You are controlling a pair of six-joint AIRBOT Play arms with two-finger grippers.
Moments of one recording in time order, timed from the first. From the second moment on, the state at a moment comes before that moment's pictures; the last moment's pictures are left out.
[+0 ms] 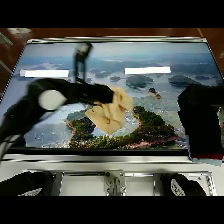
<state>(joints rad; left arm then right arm) -0.73 -1.27 1.38 1.30 -0.81 -1.78 -0.13 -0.91 1.37 -1.27 1.55 1.51</state>
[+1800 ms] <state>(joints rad) -0.26 -1.64 0.97 0.73 -0.67 -1.61 -0.07 -1.57 1.13 -1.02 1.41 1.41</state>
